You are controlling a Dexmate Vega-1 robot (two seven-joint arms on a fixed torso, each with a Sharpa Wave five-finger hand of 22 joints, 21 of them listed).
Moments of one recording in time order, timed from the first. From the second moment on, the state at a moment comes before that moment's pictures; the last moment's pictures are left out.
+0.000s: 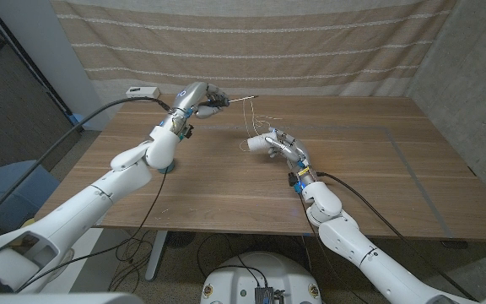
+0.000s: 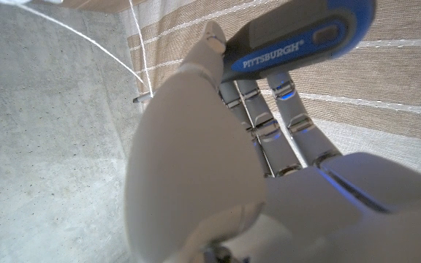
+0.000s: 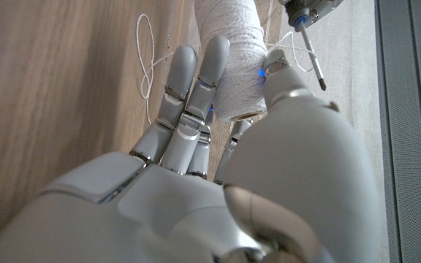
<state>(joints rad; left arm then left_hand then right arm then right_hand) 0.75 0.73 0.50 -1.60 0.46 -0.24 0.44 1.43 -0.04 0.37 -0.18 0.17 1.06 0.04 0.20 0.20 0.89 -0.04 0.39 0.67 0.91 -0.10 0.46 0.69 0.66 -0.03 1.12 0.18 -1.04 -0.34 -0.53 -1.50 0.54 0.41 -0.12 1.14 0.00 0.31 -0.18 0.19 0.87 -0.11 0.20 0.26 0.82 0.12 0.52 0.29 1.21 -0.16 0.47 0.85 0.81 -0.09 1.38 0.19</state>
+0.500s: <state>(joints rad) 0.74 0.73 0.52 -1.61 0.47 -0.22 0.44 1.43 -0.04 0.37 -0.18 0.17 1.06 0.04 0.21 0.20 0.89 -0.04 0.39 0.67 0.91 -0.10 0.46 0.69 0.66 -0.03 1.13 0.18 -1.09 -0.40 -0.52 -1.60 0.58 0.51 0.03 1.14 0.00 0.31 -0.18 0.19 0.88 -0.11 0.20 0.26 0.82 0.12 0.52 0.29 1.21 -0.16 0.46 0.86 0.81 -0.09 1.39 0.19</state>
